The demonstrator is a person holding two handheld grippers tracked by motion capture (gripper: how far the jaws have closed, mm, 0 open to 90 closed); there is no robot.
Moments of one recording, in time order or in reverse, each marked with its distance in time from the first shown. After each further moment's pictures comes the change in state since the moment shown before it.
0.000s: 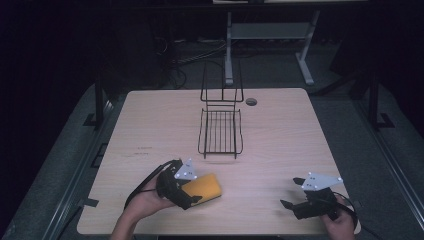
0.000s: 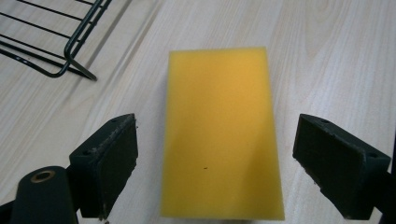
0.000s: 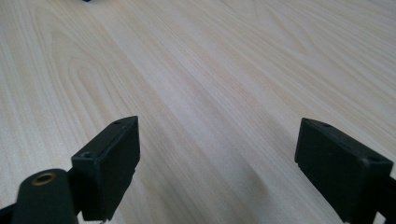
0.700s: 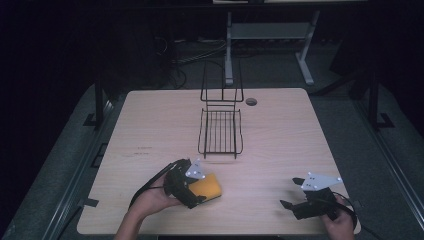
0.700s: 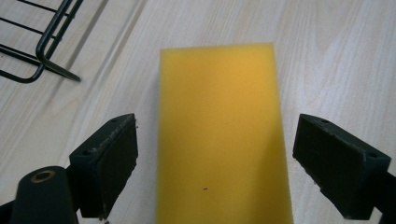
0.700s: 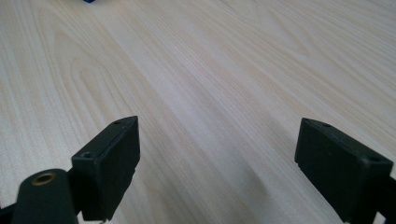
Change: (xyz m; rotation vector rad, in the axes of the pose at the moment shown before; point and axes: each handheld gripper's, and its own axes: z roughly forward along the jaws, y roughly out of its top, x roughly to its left) left arm 0.001 0.011 0.018 0.079 -0.018 0.016; right arm 0.001 0.001 0.001 -0.003 0.006 -0.002
